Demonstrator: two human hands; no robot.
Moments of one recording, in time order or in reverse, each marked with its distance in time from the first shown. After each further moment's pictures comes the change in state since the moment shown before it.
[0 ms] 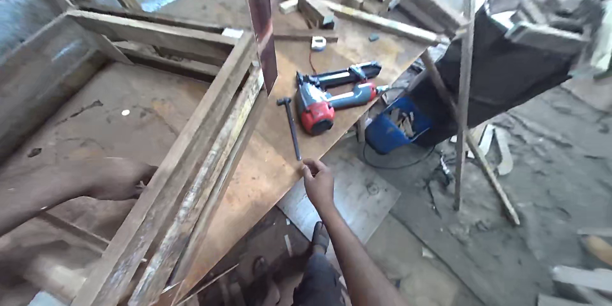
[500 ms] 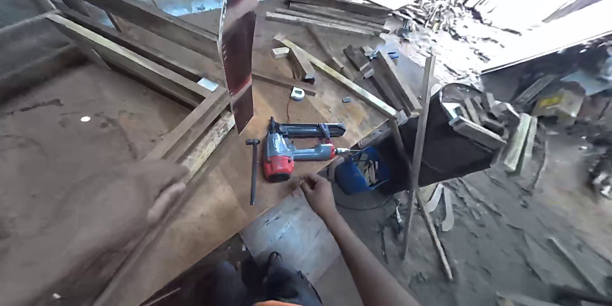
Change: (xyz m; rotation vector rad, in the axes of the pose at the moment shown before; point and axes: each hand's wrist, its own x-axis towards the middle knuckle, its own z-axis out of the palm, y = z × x) left_hand 0.000 0.082 -0.054 -0.264 0.920 0.107; right_hand 0.153 -0.029 -0.159 -0.213 -0.296 -0.148
